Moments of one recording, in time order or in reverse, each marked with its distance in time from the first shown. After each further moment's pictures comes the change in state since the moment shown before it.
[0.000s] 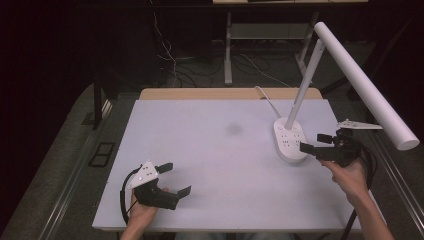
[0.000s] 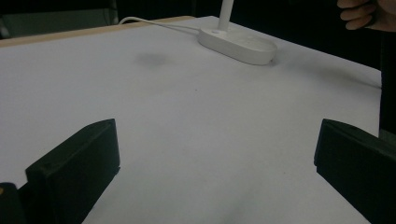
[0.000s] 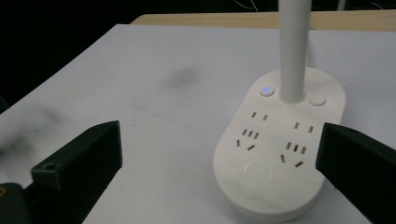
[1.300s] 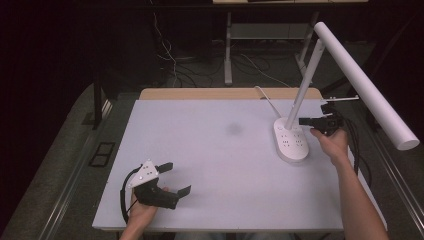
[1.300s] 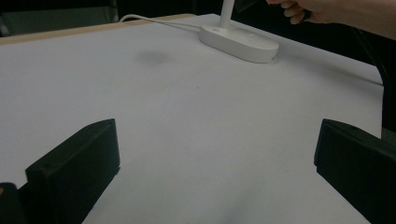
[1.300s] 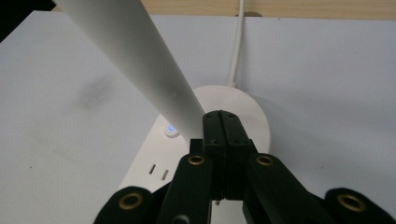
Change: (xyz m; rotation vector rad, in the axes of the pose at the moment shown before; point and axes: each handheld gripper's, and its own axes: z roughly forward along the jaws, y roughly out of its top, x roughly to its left) left arm 0.002 0.000 0.001 0.009 0.000 0.000; right arm -0.083 0.048 0.077 0.145 -0.120 0.067
